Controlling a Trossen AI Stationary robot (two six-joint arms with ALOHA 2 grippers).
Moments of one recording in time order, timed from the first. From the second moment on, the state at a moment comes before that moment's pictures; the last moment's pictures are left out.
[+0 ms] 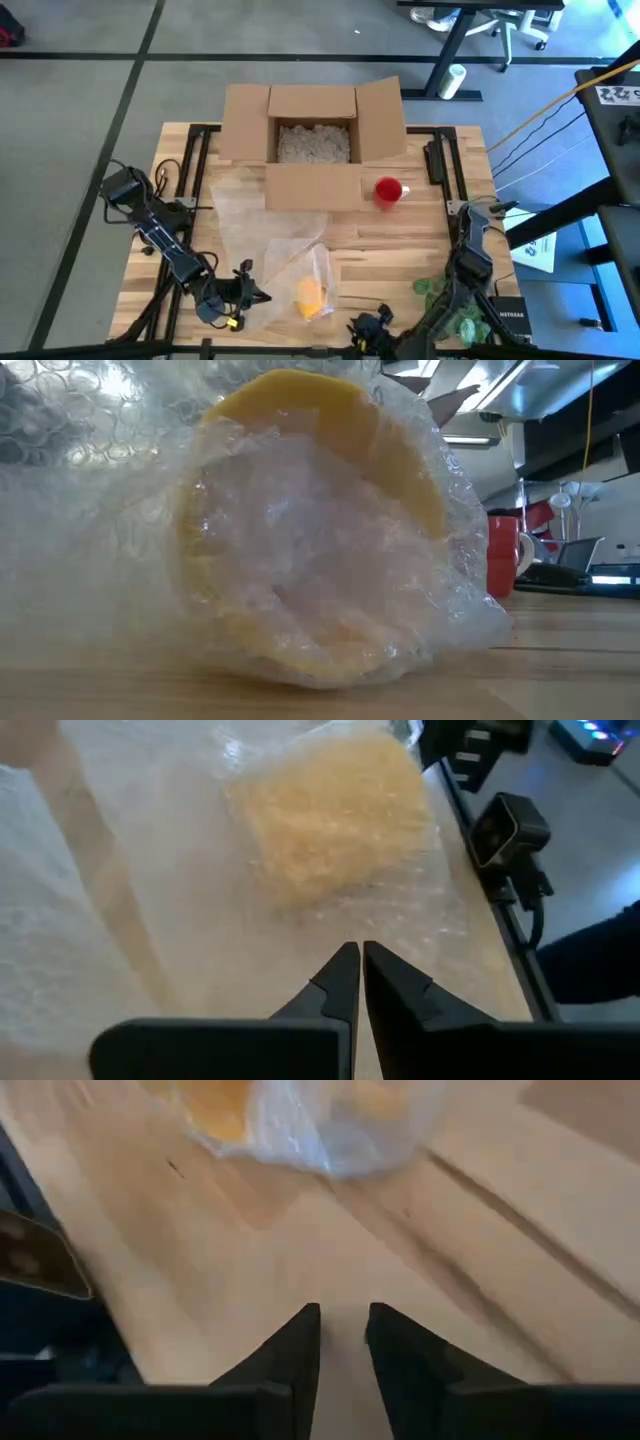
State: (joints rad) left arm -0.91 1.59 0.65 0.28 -0.69 -0.67; right arm 0.92 2.33 1.66 -0.73 0.71 1.62
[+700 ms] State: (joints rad) left arm -0.75 1.59 0.65 0.28 -0.63 -0.67; right arm 0.79 1.77 0.46 0.89 0.64 0.91
